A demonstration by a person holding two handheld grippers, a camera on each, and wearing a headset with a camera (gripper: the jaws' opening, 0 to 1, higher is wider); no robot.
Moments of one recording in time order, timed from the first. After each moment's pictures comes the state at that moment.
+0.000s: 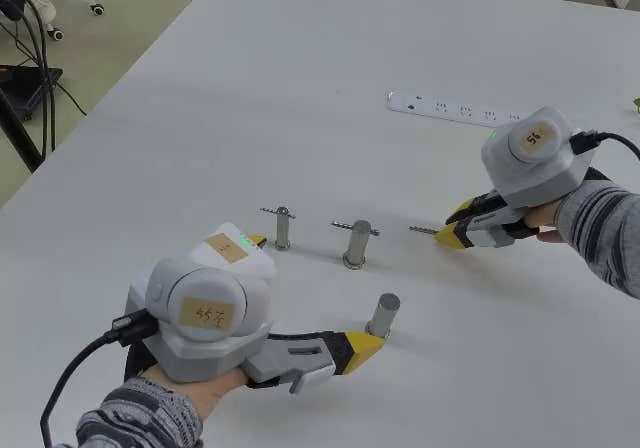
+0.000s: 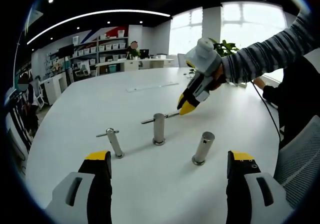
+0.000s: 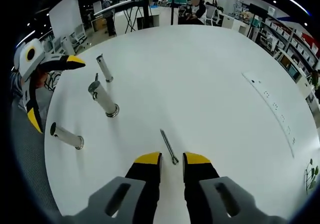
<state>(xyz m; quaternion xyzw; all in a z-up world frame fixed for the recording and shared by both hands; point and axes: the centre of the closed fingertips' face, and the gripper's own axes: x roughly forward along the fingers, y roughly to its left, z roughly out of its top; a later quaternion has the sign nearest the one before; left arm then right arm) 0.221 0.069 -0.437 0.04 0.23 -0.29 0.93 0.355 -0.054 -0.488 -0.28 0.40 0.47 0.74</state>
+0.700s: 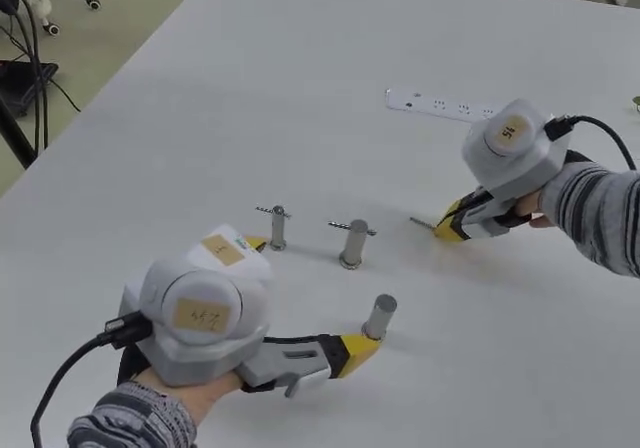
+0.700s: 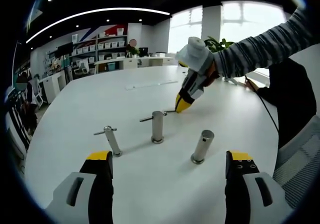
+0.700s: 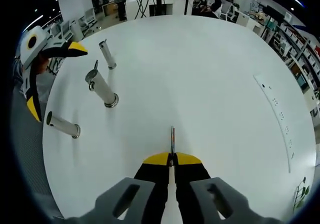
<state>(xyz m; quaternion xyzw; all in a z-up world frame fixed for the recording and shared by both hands) 0.222 0.066 -0.440 0.04 0.24 -0.29 0.92 0.359 -0.056 -0.490 -0.33 0.41 0.50 0.69</state>
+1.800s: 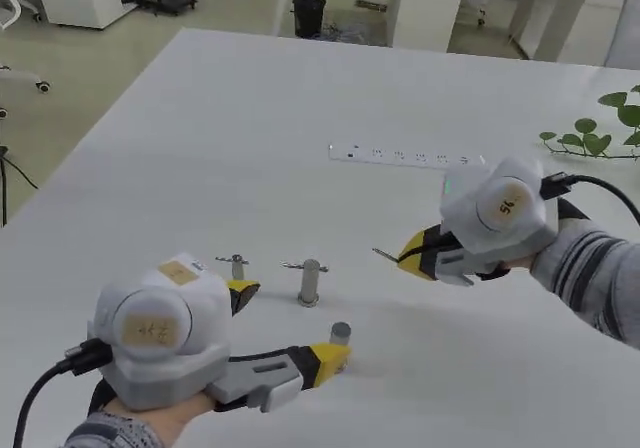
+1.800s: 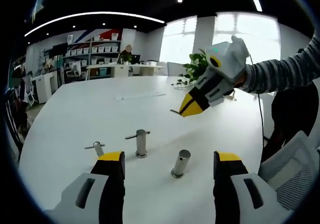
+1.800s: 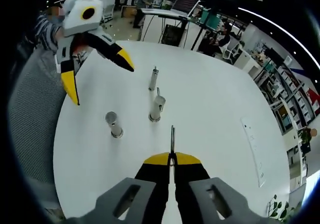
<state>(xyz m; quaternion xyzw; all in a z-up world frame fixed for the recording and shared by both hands) 0.211 0.046 -0.399 -0.02 0.21 -0.34 0.92 0.275 -0.045 -0.411 -0.40 0.24 0.52 0.71</state>
